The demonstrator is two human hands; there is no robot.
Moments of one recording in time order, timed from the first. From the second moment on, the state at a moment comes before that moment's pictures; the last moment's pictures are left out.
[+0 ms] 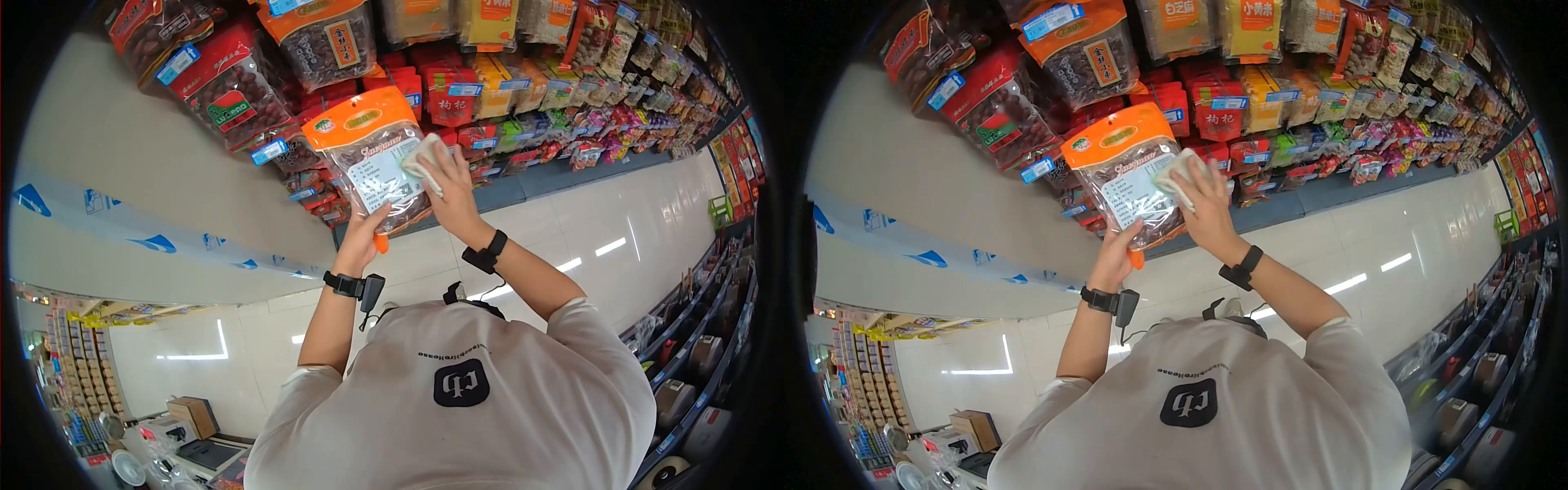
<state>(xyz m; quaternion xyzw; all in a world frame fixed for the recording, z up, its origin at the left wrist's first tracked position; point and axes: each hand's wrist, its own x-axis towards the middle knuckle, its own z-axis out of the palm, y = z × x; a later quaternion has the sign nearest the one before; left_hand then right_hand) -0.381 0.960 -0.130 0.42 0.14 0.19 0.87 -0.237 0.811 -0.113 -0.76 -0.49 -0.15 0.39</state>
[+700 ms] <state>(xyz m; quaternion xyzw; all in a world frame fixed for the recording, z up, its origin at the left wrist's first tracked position) -0.369 0.958 -0.114 0.27 0.09 0.08 0.95 -0.265 0.806 -0.087 -0.69 -0.65 -0.08 0.30</state>
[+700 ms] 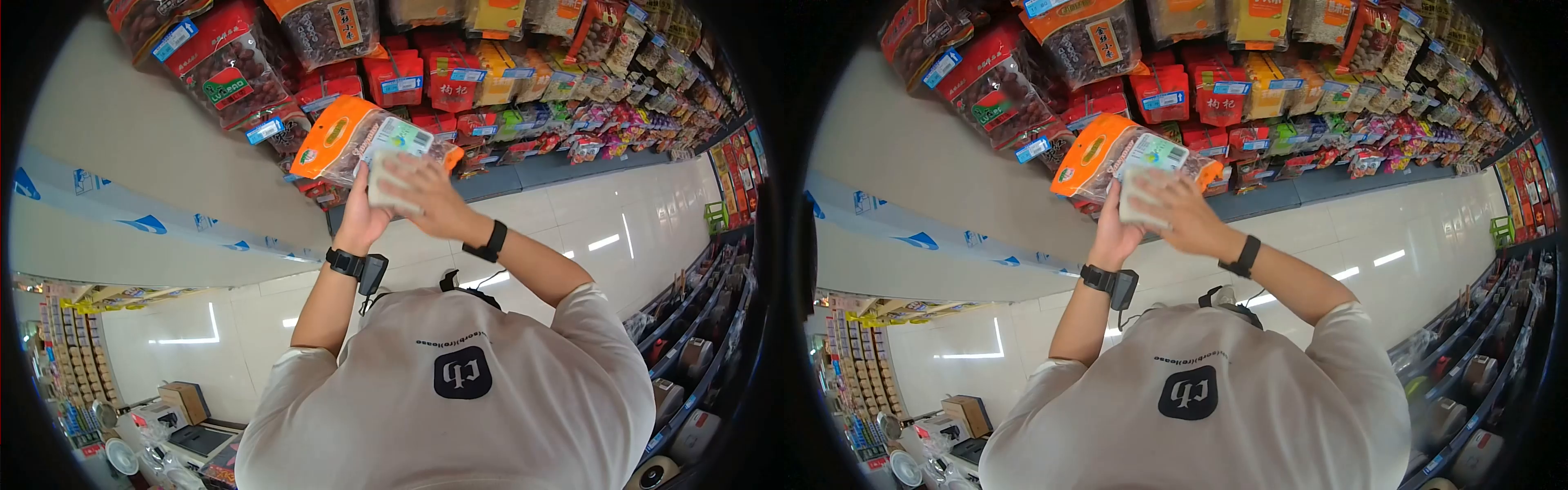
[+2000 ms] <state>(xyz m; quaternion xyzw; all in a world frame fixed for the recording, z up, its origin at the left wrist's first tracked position) -0.403 1.024 -0.114 0.26 0.08 0.21 0.94 -0.228 0.793 -0.141 -0.72 -0.61 0.01 0.33</state>
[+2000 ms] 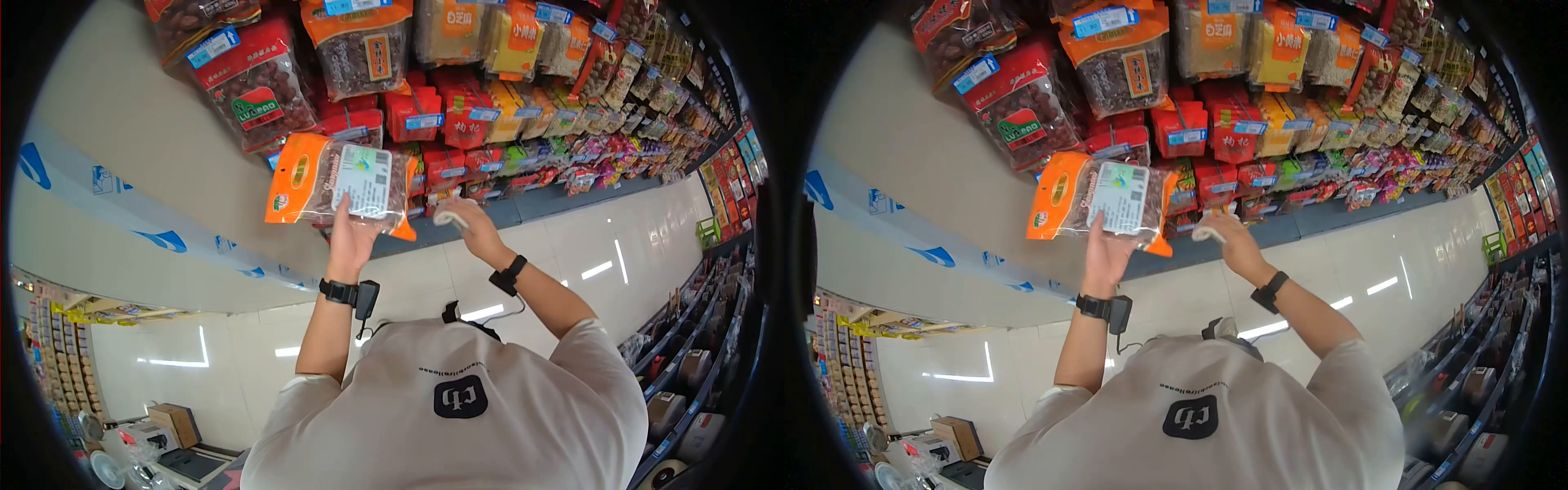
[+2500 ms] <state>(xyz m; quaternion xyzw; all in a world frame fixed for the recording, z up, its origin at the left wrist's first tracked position) -0.384 0.992 -0.114 0.64 -0.03 0.17 0.75 -0.293 0.861 -0.105 -0.73 -0.46 -0.02 0.51</state>
